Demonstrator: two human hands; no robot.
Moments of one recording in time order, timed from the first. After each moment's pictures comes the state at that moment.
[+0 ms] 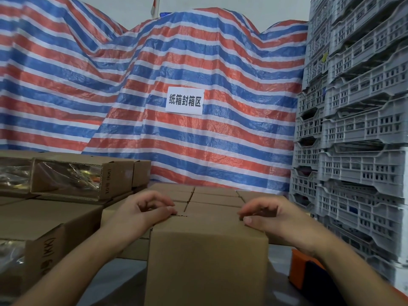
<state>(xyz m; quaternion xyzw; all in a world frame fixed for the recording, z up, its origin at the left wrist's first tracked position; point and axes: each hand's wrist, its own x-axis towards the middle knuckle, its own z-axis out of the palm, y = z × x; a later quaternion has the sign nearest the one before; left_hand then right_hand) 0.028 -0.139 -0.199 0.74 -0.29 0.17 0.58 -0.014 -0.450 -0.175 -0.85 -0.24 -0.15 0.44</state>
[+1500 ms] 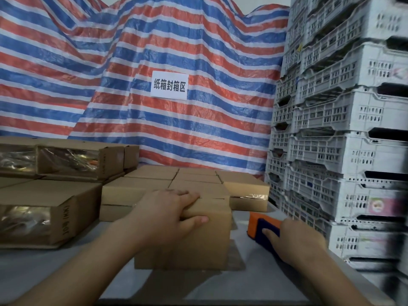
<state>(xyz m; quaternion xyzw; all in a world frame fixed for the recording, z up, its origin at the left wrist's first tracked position) -0.074 -0.197 -0.188 0.93 -0.31 0.20 0.04 -0.104 -0.500 -0.243 -0.95 0.23 -0.22 -0.04</state>
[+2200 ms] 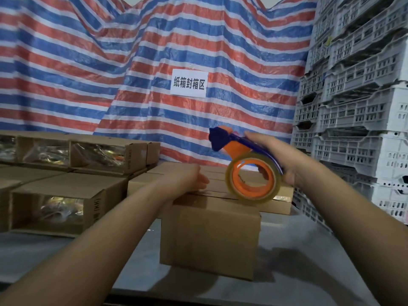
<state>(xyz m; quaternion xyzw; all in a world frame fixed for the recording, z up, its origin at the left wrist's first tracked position) -0.061 -0.193 -0.140 0.82 -0.13 0.02 0.56 -0.077 -0.409 -0.087 -0.76 -0.07 -0.07 0.64</state>
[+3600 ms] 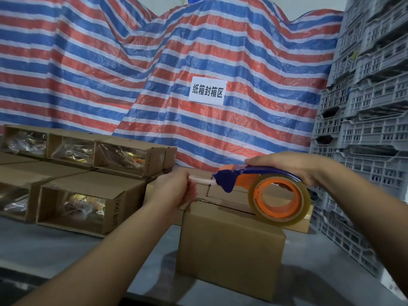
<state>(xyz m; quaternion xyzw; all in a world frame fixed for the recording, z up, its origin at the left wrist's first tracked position) -0.052 -0.160 -0.164 0.58 0.01 0.12 0.81 -0.076 -0.380 -0.054 -0.90 -0.07 0.10 0.42</state>
